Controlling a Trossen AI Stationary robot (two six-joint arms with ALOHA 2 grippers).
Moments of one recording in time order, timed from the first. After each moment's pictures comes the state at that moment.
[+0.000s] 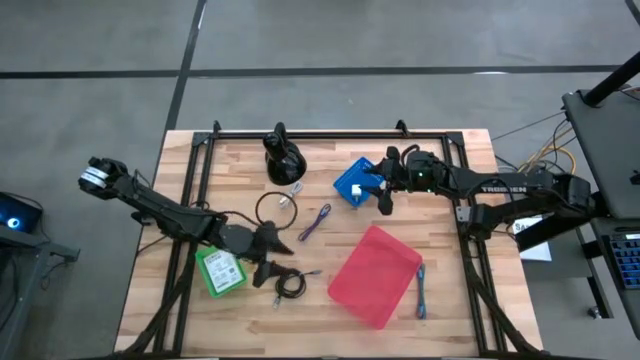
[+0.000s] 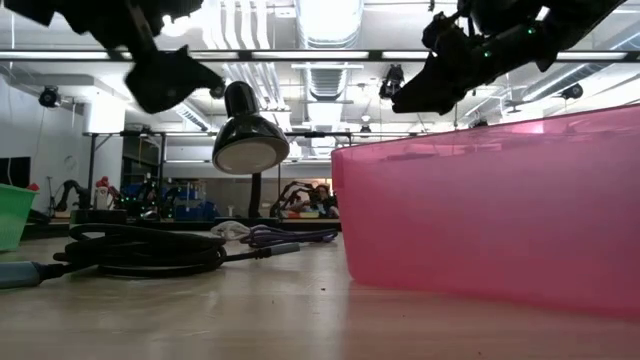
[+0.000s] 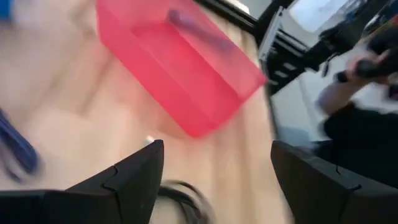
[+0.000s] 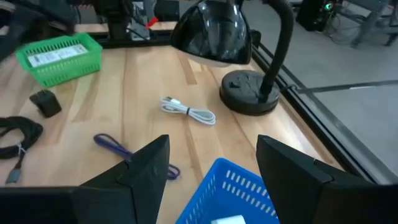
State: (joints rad) left arm -0.39 1.17 0.64 0.09 -0.10 -0.68; right arm -0.29 1.14 0.61 0.15 -0.05 -0.04
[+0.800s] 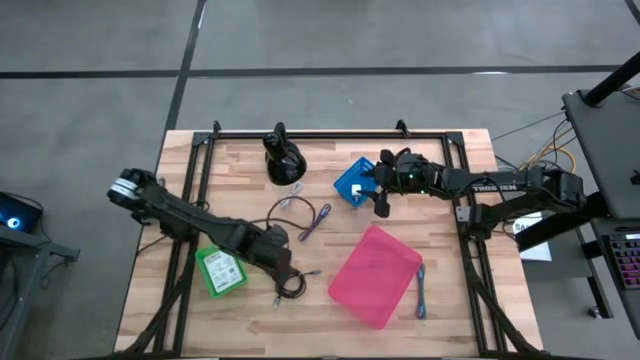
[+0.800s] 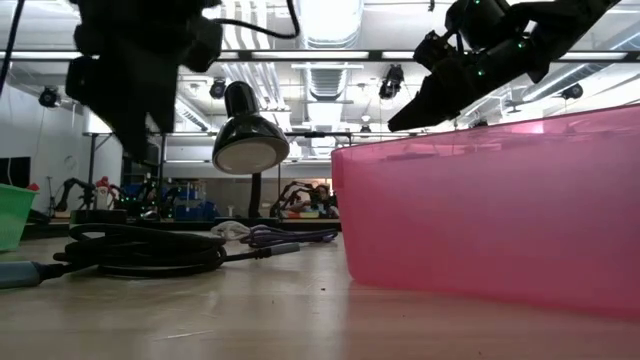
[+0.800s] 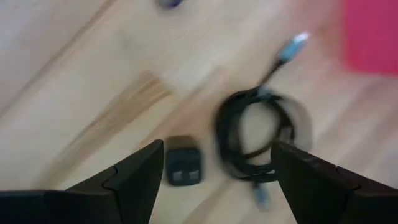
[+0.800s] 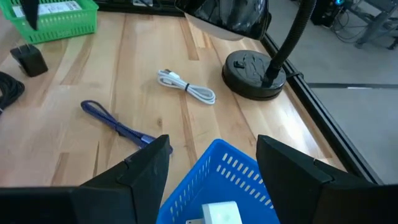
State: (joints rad) left arm -0.39 1.53 1.12 -0.84 -0.11 -1.19; right arm -0.29 1.23 0.61 0.16 -0.05 -0.16
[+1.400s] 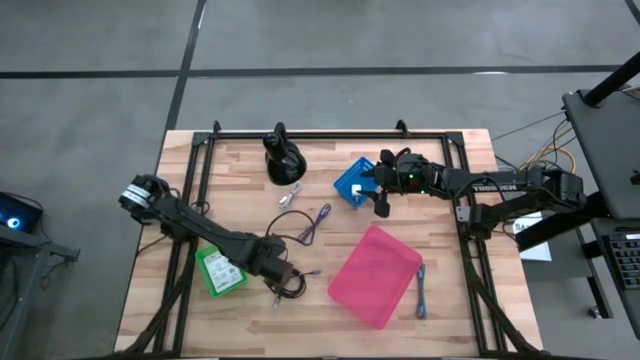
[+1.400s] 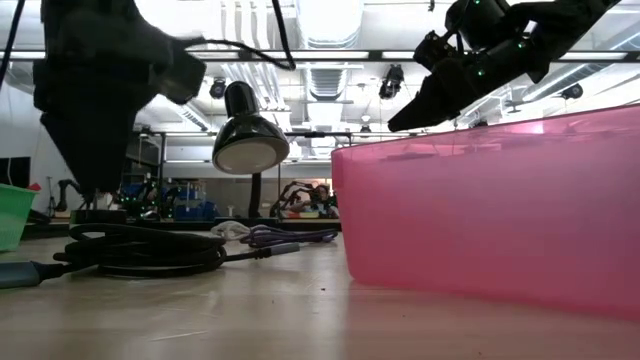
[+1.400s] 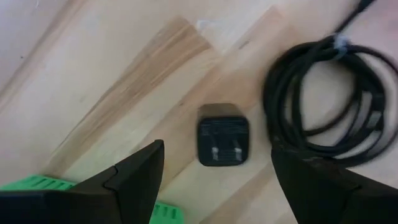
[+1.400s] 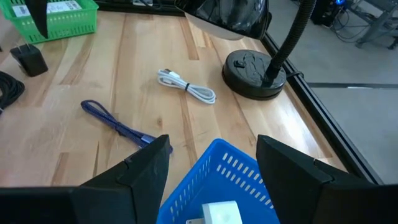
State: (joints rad) left arm -0.44 1.65 1.12 -0.92 -0.08 -1.22; right arm -0.29 1.23 0.61 0.16 -0.05 -0.16
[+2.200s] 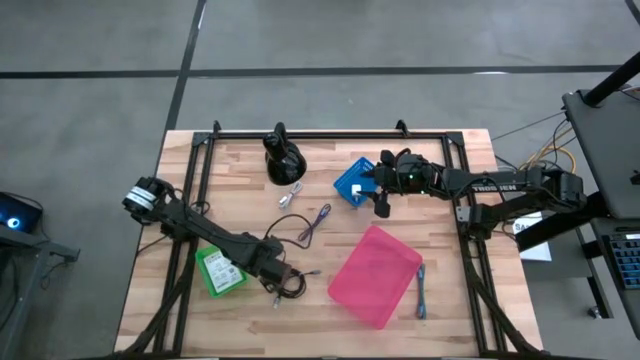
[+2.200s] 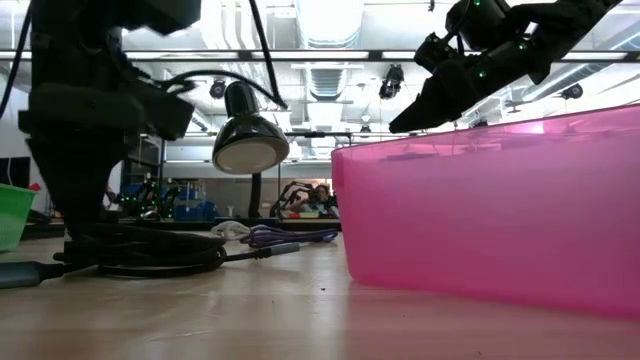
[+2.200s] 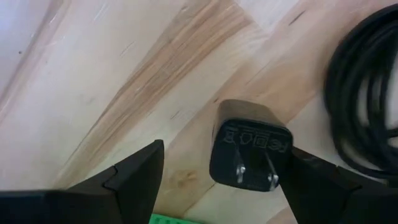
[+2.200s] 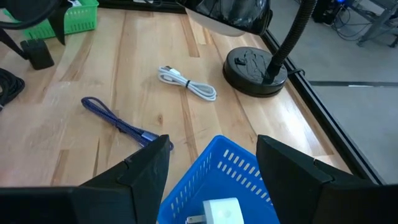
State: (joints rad) left arm -0.44 1.68 1.02 -0.86 -0.08 -1.16; right arm -0.29 1.23 0.60 0.16 -0.05 -0.16
